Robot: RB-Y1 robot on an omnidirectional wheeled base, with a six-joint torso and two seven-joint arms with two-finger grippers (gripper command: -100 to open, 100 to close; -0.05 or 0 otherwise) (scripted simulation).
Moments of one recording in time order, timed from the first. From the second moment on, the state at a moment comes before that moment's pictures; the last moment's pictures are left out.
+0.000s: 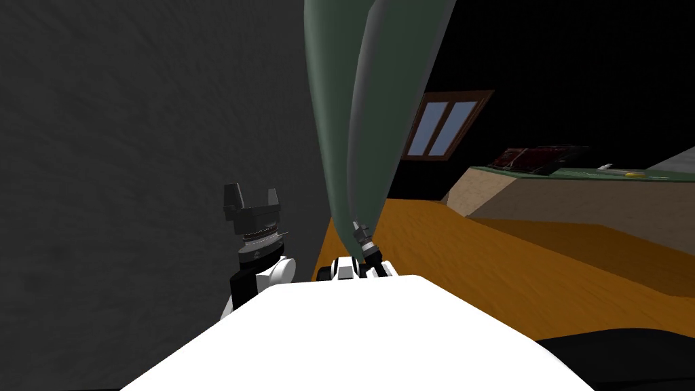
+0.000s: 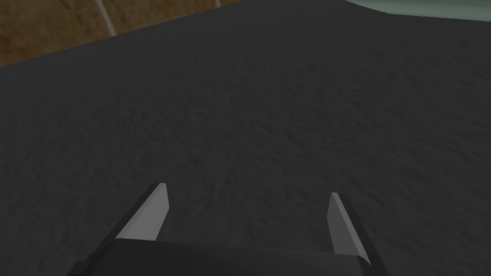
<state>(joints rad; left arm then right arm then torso) 0.52 -0.03 -0.07 -2.38 0.06 -0.59 -0.01 0.42 -0.02 0.35 -1.73 0.41 -0.44 2.35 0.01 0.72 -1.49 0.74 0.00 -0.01</state>
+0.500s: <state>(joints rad) 0.52 -0.03 -0.07 -2.38 0.06 -0.59 -0.01 0.43 0.00 0.35 -1.79 0.40 -0.38 2.37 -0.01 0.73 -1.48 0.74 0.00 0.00</state>
